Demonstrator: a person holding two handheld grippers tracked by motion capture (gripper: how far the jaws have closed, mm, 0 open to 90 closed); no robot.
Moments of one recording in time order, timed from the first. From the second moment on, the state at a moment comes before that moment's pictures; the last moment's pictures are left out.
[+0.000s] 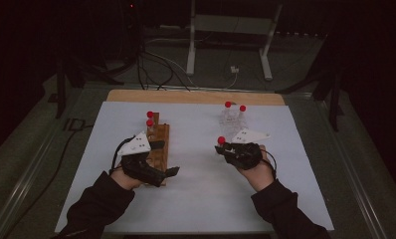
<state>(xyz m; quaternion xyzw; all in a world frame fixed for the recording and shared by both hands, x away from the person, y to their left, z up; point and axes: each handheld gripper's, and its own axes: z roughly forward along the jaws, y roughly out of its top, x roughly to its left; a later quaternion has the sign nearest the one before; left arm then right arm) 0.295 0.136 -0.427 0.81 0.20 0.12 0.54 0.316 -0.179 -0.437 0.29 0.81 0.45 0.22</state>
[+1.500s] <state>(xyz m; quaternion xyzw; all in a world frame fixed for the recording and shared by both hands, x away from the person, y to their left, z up) 0.306 0.053 -0.430 0.84 0.12 0.14 0.52 0.290 -0.152 -0.452 0.25 0.84 0.45 0.17</state>
